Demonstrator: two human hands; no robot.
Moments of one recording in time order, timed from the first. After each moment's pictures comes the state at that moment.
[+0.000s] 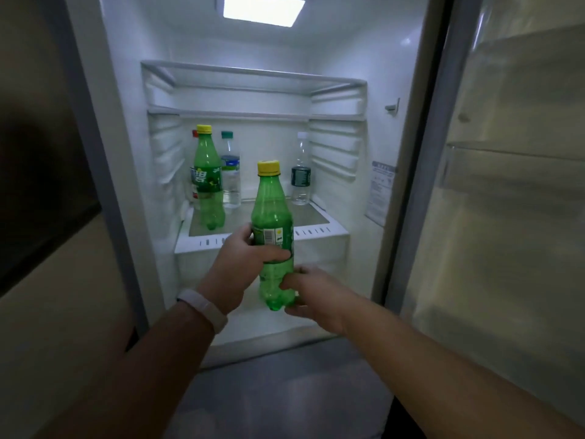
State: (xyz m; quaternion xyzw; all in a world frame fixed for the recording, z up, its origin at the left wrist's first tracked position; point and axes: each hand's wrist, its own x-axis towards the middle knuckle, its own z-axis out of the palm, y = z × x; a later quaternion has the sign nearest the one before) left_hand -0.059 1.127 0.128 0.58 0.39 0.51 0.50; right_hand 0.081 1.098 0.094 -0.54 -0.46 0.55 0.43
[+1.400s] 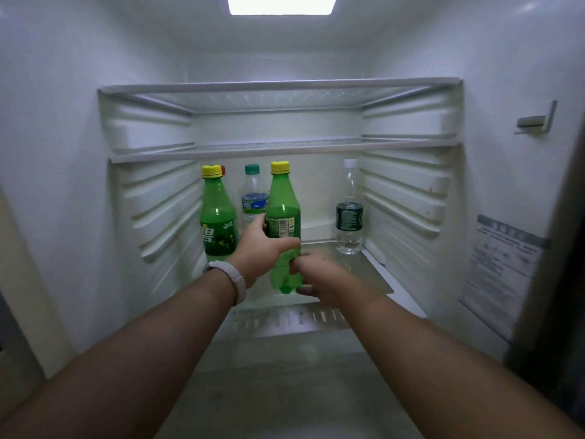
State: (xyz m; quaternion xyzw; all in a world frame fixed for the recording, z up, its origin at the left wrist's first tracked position) left_hand -0.047 1.364 0.172 0.63 0.48 0.52 0.34; right_hand 0.078 1.375 0.132 -0.54 -0.52 0.54 0.40
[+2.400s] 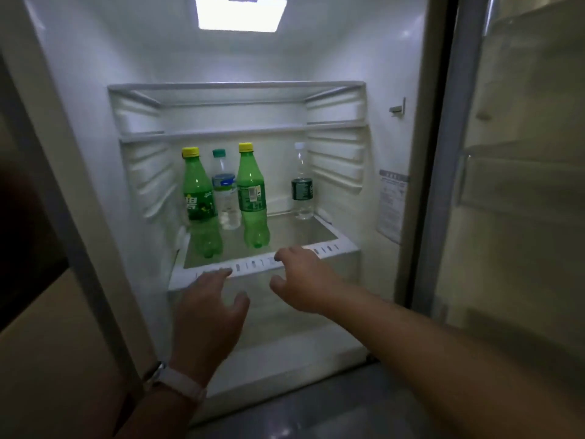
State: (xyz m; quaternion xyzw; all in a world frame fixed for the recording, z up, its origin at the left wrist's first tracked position) left_hand -0.094 1.155 0.090 0.70 0.57 0.43 0.01; right_hand 0.083 1.177 0.122 -0.61 -0.75 0.03 0.24
